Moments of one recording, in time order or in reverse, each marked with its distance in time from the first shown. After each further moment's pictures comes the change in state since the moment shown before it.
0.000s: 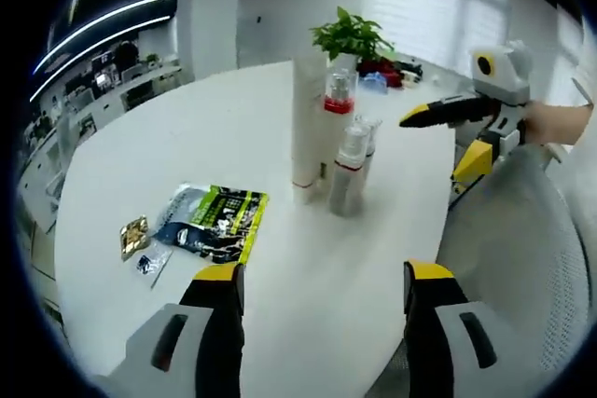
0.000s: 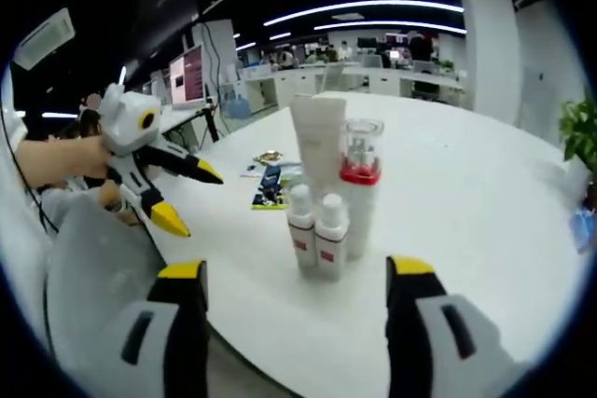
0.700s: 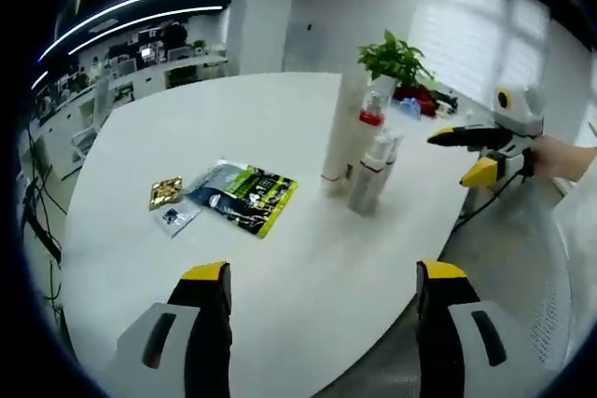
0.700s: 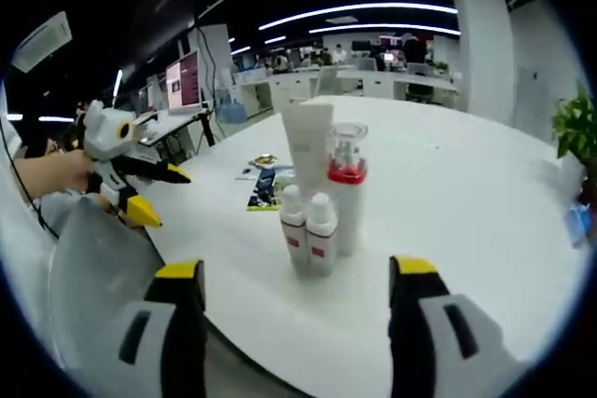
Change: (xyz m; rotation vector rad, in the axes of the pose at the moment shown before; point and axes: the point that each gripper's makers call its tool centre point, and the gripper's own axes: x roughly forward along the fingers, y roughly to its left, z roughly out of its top) left arm -0.037 0.007 -0.018 -0.186 -0.073 0.117; right arm -0.012 -0.005 0.000 0.008 -0.019 -0.022
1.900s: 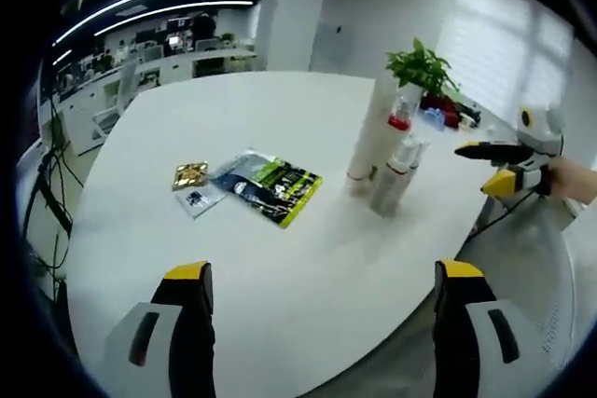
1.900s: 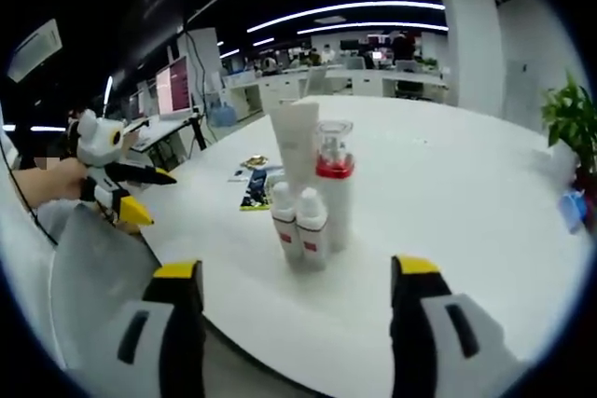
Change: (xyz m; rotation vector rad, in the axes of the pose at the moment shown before) left arm -0.004 0.018 -0.004 -0.077 -0.007 0.086; right arm -0.007 -0.006 -0.004 0.042 -0.001 -0.038
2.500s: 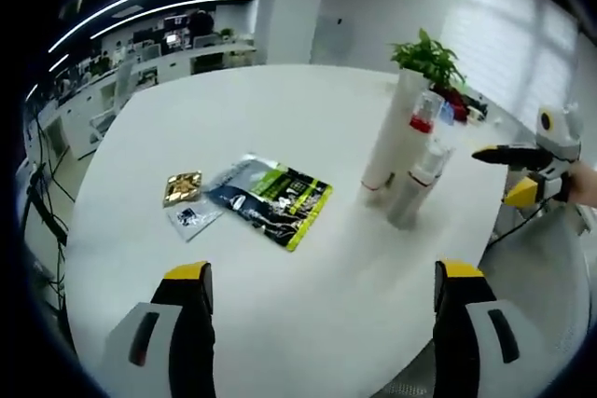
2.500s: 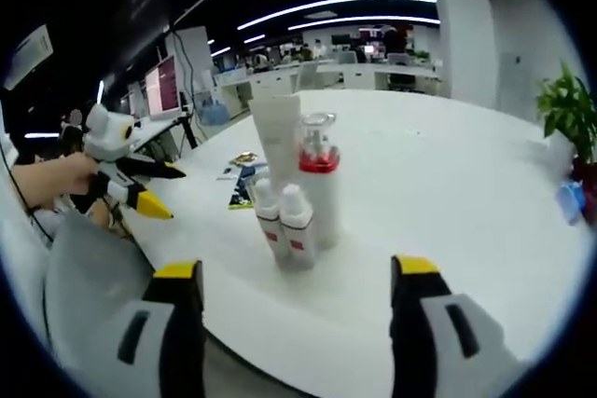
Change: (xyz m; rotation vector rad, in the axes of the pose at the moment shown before) left arm 0.048 0.012 0.021 0.025 0.043 0.015; right arm 0.008 -0.014 -0.004 0.030 0.024 -0.026
